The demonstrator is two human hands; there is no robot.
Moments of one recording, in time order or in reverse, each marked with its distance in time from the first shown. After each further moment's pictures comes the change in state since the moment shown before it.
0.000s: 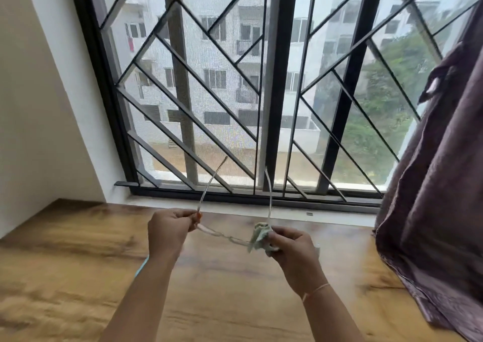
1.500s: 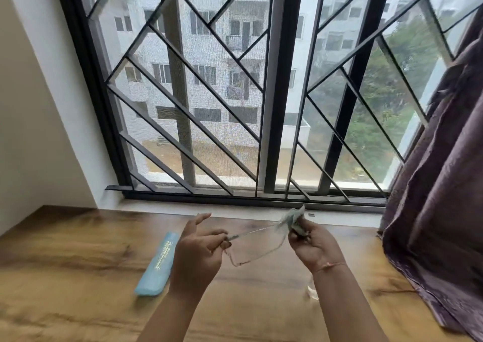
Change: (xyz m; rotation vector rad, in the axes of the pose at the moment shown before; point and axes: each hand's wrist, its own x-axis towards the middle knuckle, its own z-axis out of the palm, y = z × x) left_hand -0.001 -0.039 0.015 0.477 -0.128 0.882; right_hand 0.062 -0.005 -0.012 0.533 0.259 0.225
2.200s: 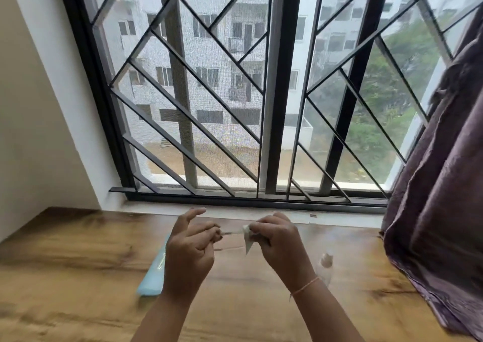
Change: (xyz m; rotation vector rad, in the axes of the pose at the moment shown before) left_hand 0.006 0.007 -0.021 0.037 0.114 0.093; right_hand -0.032 0.036 0.023 -1.620 -0.386 -1.272
